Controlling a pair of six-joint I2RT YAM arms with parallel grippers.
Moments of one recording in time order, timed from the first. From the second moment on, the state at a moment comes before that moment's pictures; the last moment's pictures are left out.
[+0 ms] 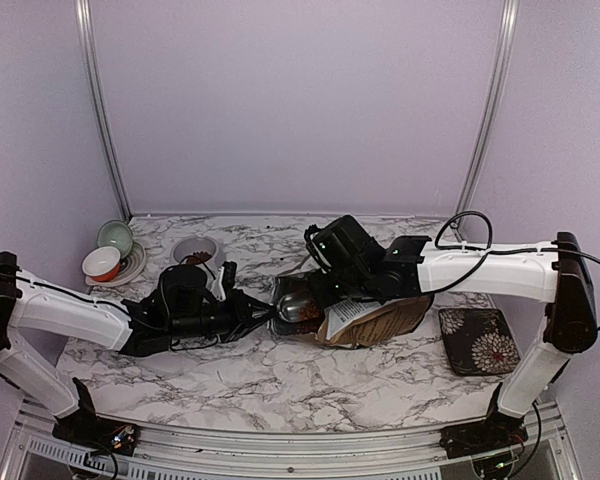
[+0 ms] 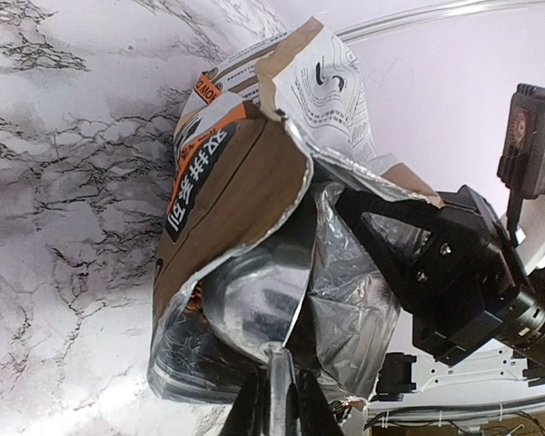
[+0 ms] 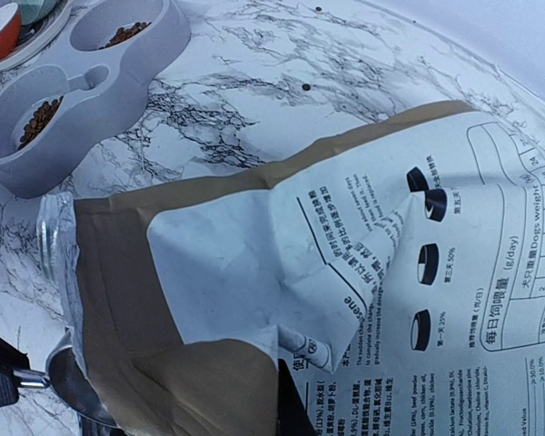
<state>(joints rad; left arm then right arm) -0.94 1.47 0.62 0.50 0.13 -1.17 0.98 1.67 1.28 -0.44 0.33 0.37</state>
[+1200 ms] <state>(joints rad) -0.86 1.32 0.46 0.65 0.19 -1.32 0.98 1.67 1.28 -0.44 0.35 0.37</state>
